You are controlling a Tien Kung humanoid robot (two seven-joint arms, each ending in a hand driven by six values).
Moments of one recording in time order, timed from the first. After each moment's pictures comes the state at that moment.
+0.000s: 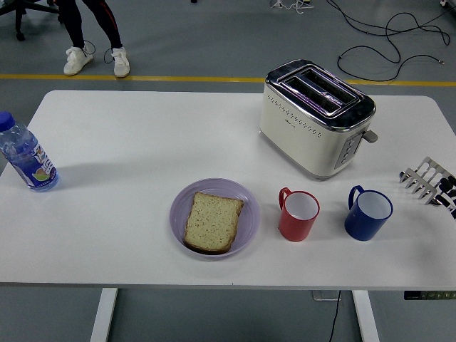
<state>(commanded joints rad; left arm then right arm) -0.04 0.05 -0.53 -0.18 0.60 0.04 0.11 -0.11 -0.22 1.63 1.42 -0.86 -0.15 0.00</state>
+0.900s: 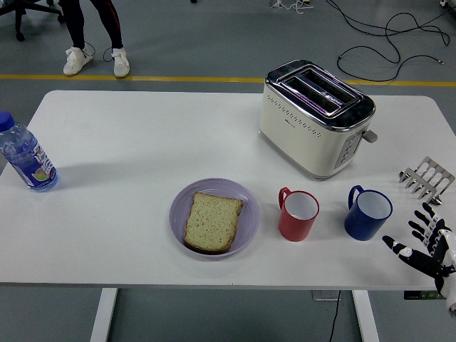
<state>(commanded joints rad) -0.05 0.05 -0.52 -0.18 0.61 0.03 0.12 -0.25 -0.24 1.35 1.53 -1.16 -0.35 0.11</state>
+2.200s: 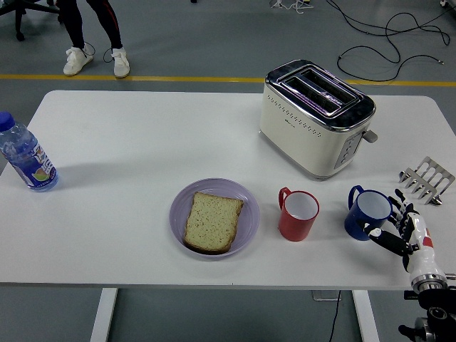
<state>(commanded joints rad) -0.04 0.04 -0.50 -0.18 0.59 0.04 0.12 -0.01 -0.19 1.17 1.29 -1.08 -0.44 0.18</state>
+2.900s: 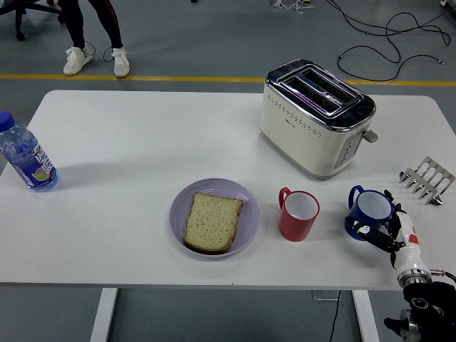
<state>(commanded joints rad) -0.05 0.04 -0.50 -0.18 0.59 0.04 0.12 0.07 -0.16 1.11 1.17 -1.04 -0.48 0.20</state>
